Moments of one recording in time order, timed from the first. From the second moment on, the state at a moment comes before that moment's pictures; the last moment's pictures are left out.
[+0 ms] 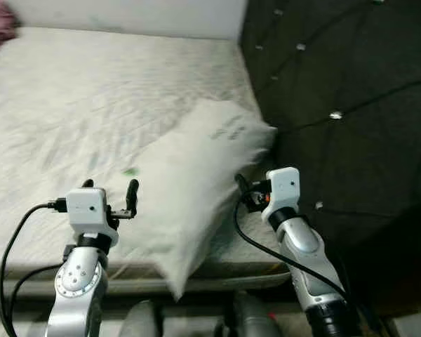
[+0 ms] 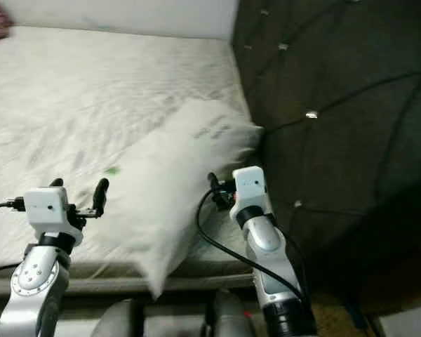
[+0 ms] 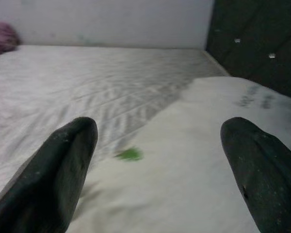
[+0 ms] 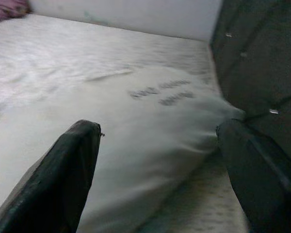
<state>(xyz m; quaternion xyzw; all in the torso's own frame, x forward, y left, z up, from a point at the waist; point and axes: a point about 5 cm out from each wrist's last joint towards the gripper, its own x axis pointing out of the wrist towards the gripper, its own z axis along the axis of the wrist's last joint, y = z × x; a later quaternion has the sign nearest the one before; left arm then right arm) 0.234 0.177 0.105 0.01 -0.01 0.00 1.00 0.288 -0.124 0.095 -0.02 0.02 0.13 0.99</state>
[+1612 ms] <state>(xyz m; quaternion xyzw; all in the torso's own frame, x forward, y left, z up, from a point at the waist) 0.221 0.218 0.097 0.00 0.04 0.17 0.99 0.290 -0.115 0.092 -0.03 0.05 0.17 0.98</state>
